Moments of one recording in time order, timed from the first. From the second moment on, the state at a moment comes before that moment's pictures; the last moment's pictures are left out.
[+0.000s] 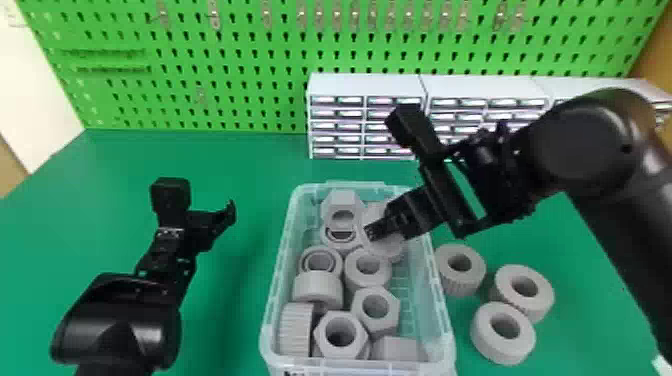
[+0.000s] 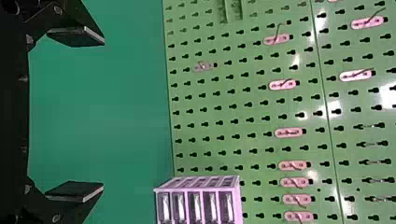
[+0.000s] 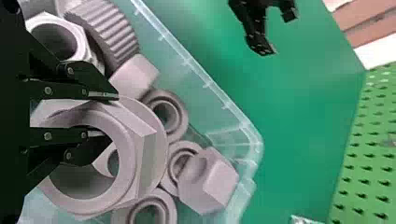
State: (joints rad) left arm -0.16 0.17 -0.03 -1.37 0.06 0.14 0.03; right arm -0.67 -0.31 0.44 -1.76 -0.93 1.57 -0.08
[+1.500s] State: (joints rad) left arm -0.15 0.17 -0.02 -1.37 0.08 0.14 0.04; right arm -0.55 -0.35 0.11 -1.83 -0.75 1.57 -0.08
